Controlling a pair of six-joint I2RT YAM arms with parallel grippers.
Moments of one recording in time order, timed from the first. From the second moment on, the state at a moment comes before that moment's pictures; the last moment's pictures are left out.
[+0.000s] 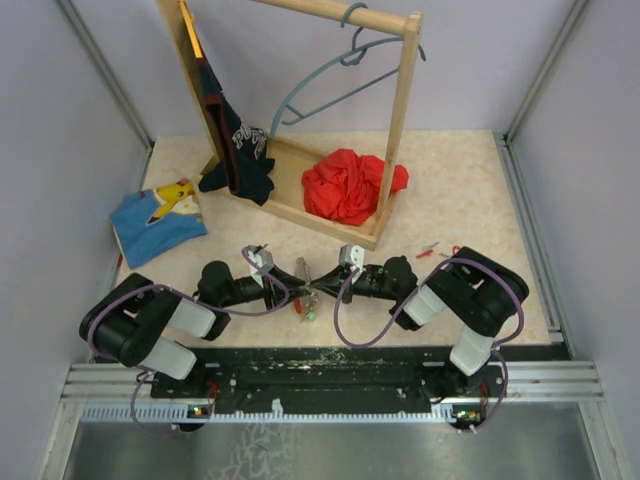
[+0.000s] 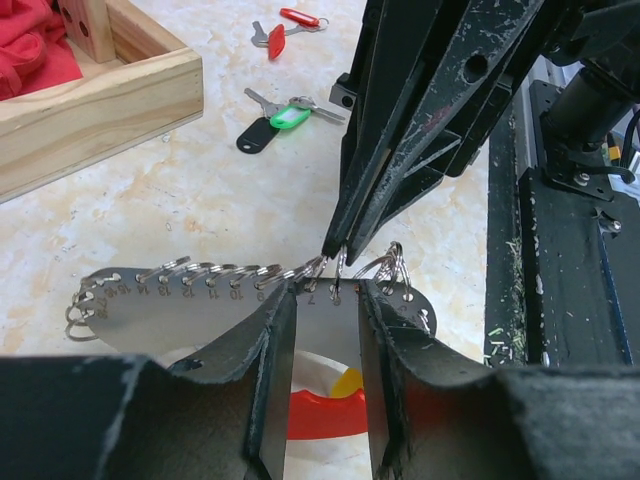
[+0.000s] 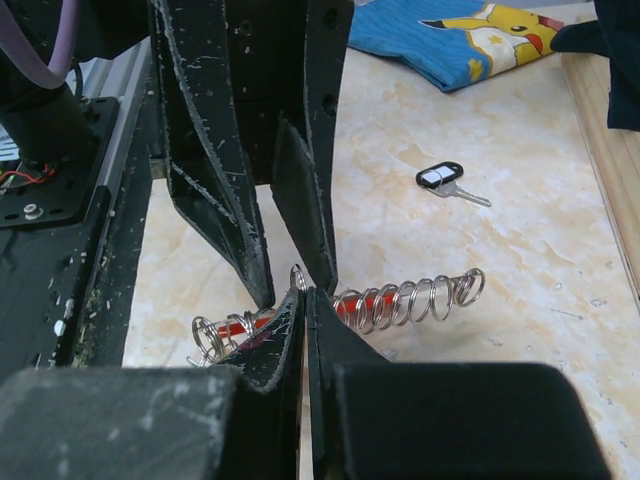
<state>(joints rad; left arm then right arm) -0.50 1.49 0.14 1.31 0.80 -0.16 0.75 1.71 0.33 1.42 -0.66 0.03</state>
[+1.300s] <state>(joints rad) -0.66 1.29 0.30 0.61 0.61 0.18 0.74 1.41 0.52 0.45 -0.64 -0.39</state>
